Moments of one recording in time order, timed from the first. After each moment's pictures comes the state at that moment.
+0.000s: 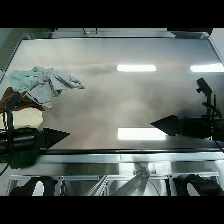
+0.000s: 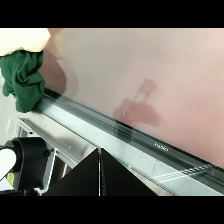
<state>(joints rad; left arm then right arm) 0.28 -0.53 0.55 0.52 -1.54 -1.13 0.03 -0.60 0.69 -0.64 1.26 1.39</state>
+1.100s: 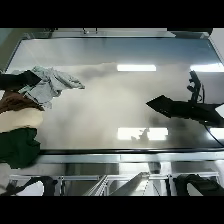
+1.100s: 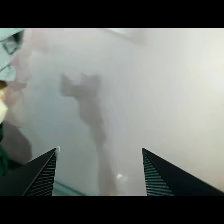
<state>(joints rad) 0.29 -1.38 1.26 1.05 -0.94 -1.16 0.03 -0.90 0.69 -0.63 0.90 1.31</state>
